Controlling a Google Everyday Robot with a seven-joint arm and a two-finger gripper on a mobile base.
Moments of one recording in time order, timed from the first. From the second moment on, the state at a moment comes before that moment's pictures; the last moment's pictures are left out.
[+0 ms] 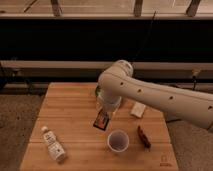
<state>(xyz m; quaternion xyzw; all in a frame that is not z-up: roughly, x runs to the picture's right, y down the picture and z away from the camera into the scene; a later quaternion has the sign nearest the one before) 0.006 0.114 0.676 -0.23 -0.22 -0.43 0.85</state>
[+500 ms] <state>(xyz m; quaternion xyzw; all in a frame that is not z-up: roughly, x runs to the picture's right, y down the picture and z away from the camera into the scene) 0.027 0.138 0.666 -0.24 -0.22 -0.42 0.85</state>
